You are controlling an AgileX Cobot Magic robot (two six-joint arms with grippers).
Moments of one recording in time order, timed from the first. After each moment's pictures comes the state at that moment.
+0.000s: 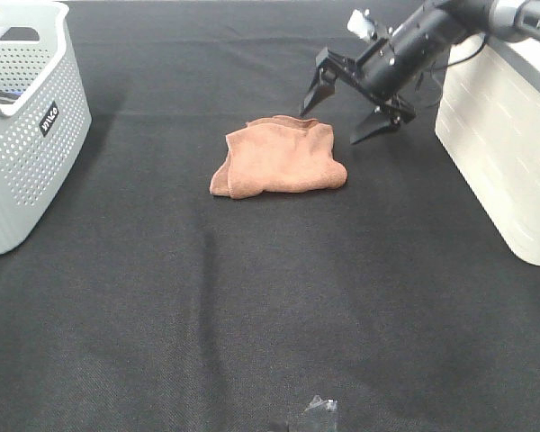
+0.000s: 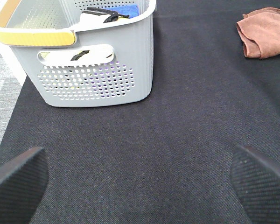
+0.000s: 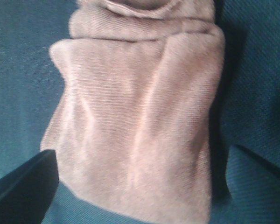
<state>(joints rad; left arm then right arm) 0.08 0.00 -0.51 -0.07 1.05 0.12 0.17 2.58 -2.31 0.60 1.12 -0.09</state>
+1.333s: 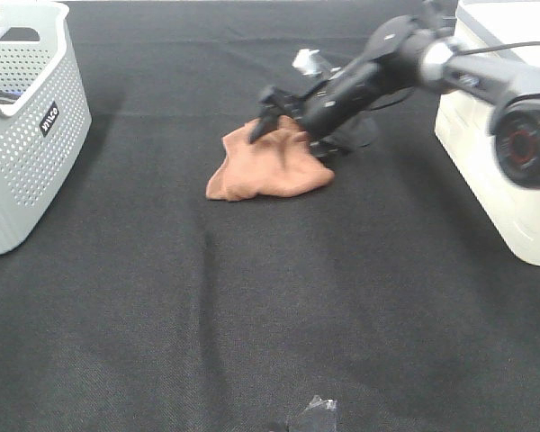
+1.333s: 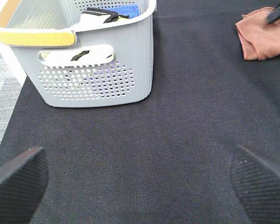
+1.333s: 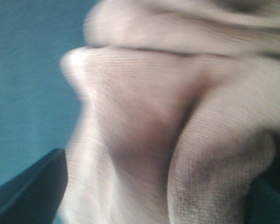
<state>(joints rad) 0.08 0.00 -0.51 -0.07 1.05 0.12 0.32 2.74 -2.34 0.71 0.95 -0.09</state>
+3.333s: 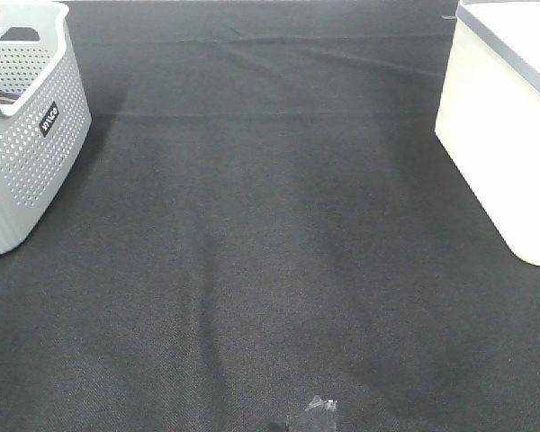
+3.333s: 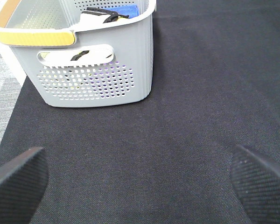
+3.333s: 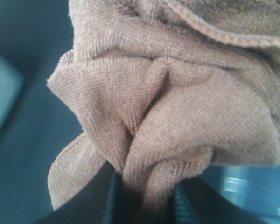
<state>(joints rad) 0.08 0.00 -0.51 -0.07 1.05 0.12 0.03 1.96 -2.31 0.32 1.22 -0.14</state>
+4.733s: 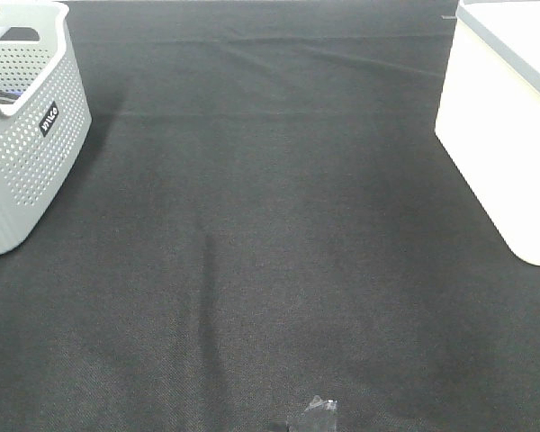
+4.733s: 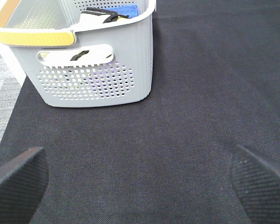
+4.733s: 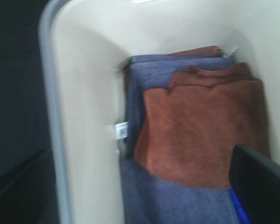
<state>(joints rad) 0.08 0.00 -0.51 -0.07 1.05 0.12 -0.09 2.03 -2.17 0.09 1.22 -0.10</state>
